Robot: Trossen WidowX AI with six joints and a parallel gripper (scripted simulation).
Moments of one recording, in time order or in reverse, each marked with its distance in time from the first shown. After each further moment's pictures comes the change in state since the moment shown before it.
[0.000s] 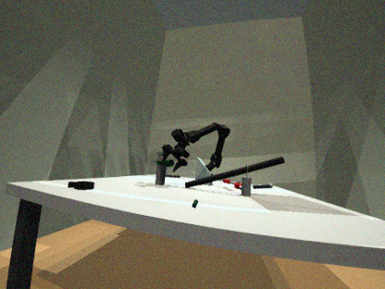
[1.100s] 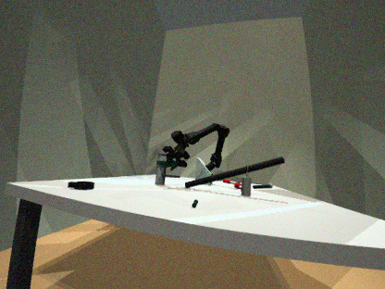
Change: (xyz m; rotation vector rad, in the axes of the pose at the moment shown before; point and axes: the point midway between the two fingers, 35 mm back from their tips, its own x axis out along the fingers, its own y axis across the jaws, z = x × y) arm 0.004 0.009 -0.001 -0.080 -0.048 0.004
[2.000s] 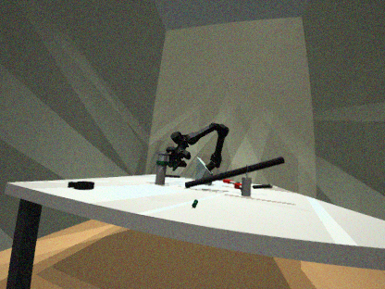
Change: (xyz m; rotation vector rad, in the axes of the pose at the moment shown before) arm -0.010 0.018 -0.003 -0.192 -0.108 0.001
